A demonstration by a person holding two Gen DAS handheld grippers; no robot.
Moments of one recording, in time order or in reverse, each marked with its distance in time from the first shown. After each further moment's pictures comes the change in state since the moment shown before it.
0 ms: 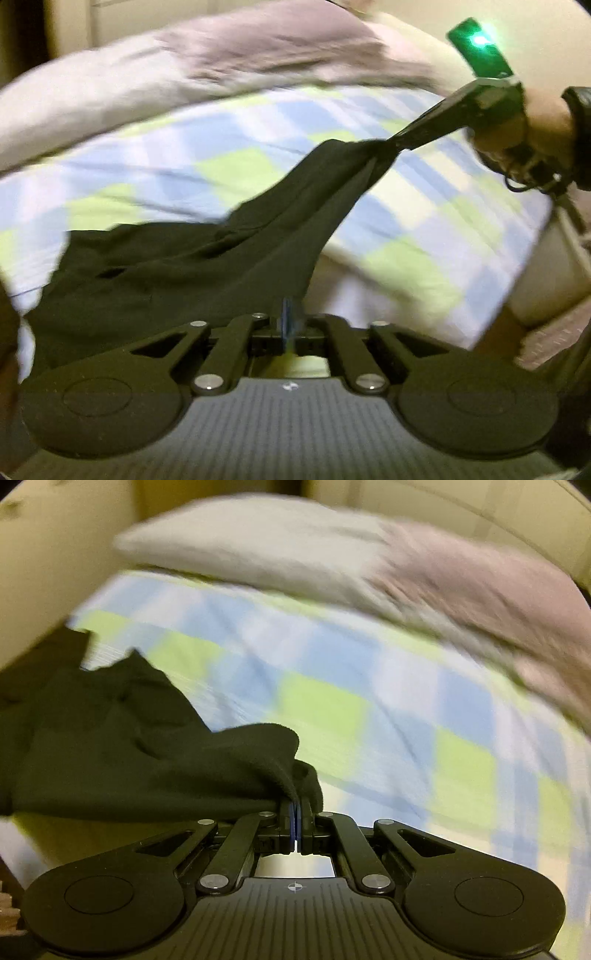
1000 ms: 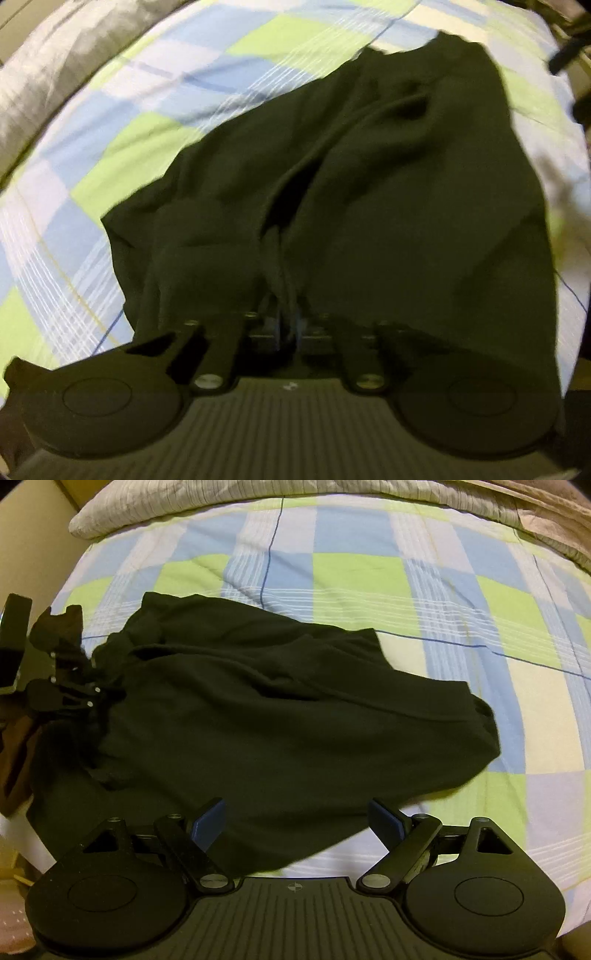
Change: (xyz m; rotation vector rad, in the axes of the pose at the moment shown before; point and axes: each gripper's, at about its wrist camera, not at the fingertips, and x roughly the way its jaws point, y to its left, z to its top) left arm 0.100 0.209 -0.031 0.466 0.286 0.015; right arm 0.063 0.127 -0.043 0.279 0.178 0.091
